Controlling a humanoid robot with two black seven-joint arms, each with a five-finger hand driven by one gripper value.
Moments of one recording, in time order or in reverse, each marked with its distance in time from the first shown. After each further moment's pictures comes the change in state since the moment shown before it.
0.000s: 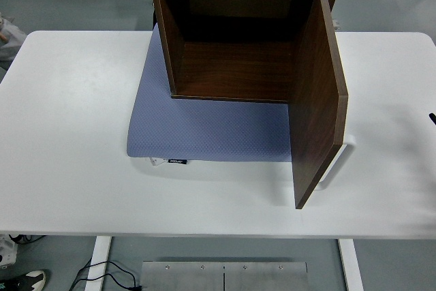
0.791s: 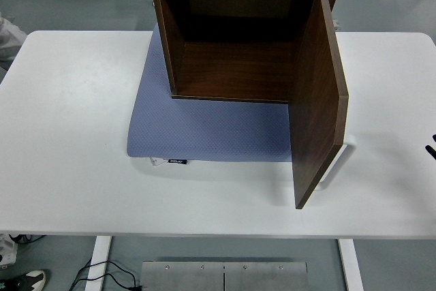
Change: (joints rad) left arm 0.000 0.000 0.000 0.000 0.000 0.000 0.000; right arm -0.381 -0.039 0.041 0.382 -0.014 0.083 -0.002
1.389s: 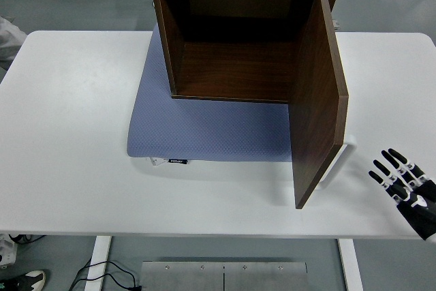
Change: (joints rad) left arm 0.000 0.000 0.000 0.000 0.000 0.000 0.000; right arm 0.010 0.069 -0.169 0.052 -0.109 0.000 -0.027
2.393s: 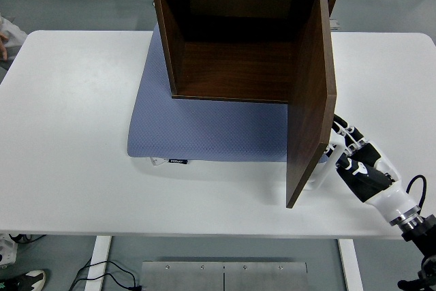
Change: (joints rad) left arm 0.000 0.000 0.000 0.000 0.000 0.000 0.000; right arm 0.212 0.167 -0.133 -0.006 -0.071 0.000 0.001
